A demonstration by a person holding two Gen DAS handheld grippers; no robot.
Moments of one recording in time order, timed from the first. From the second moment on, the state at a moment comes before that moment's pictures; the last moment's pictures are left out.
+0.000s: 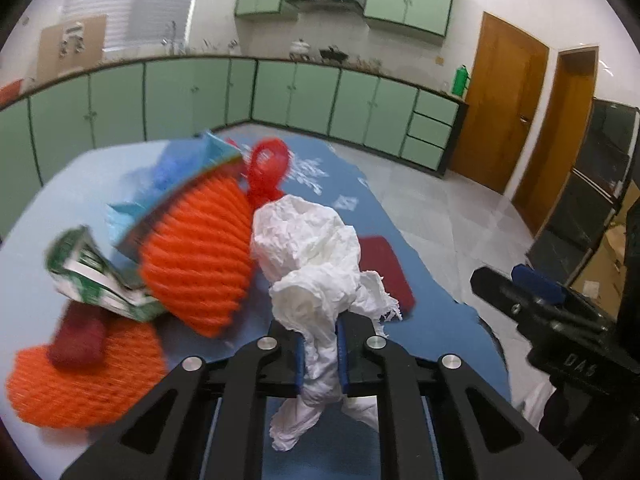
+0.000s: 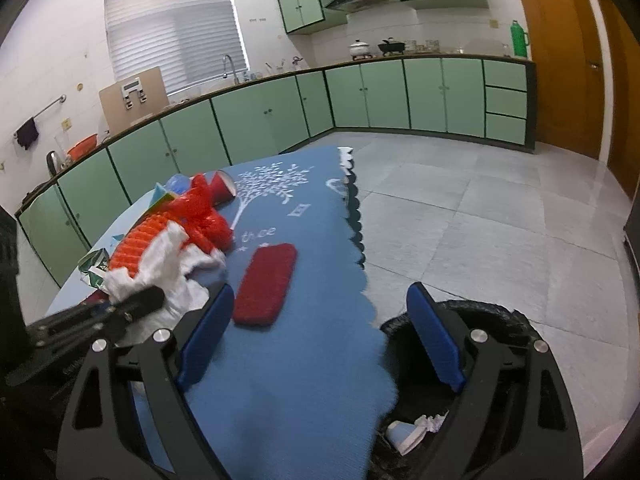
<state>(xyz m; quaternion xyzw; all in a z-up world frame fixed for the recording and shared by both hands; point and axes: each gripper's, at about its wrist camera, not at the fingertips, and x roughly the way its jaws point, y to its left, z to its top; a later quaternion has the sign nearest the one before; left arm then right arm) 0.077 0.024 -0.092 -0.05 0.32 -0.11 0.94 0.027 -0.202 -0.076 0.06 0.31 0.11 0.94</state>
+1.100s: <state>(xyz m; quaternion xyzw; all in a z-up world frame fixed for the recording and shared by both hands) 0.080 0.044 -0.084 -0.04 0.31 -0.08 0.95 0.061 -0.147 -0.094 0.00 0.36 0.11 0.92</state>
